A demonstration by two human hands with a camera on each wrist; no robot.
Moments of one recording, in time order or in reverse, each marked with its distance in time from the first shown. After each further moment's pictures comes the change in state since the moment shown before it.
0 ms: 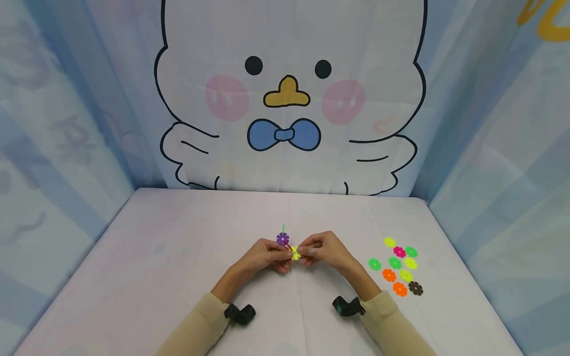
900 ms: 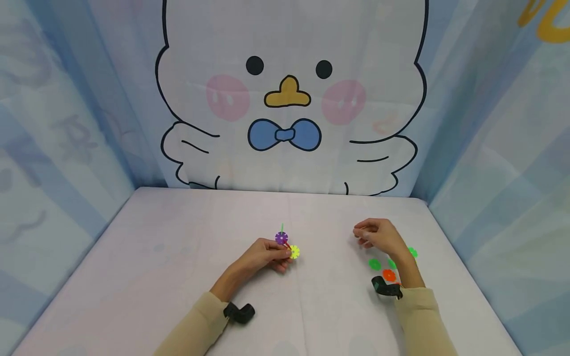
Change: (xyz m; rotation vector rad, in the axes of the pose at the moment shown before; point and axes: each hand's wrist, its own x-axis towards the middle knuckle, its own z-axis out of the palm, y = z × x) left_hand -0.001 0.000 -0.002 -0.027 0.005 -0.005; right_hand -0.029 0.025 -0.120 -0.284 0.283 0.079
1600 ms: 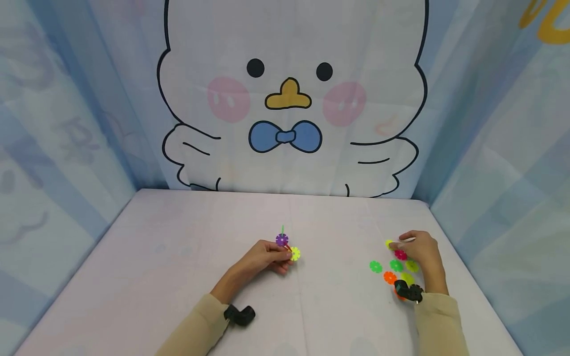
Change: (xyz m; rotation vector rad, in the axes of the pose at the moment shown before) left_hand 0.001 0.000 0.001 -0.023 -0.005 -0.001; right_hand -0.022 0.049 -0.056 -0.316 0.227 0.354
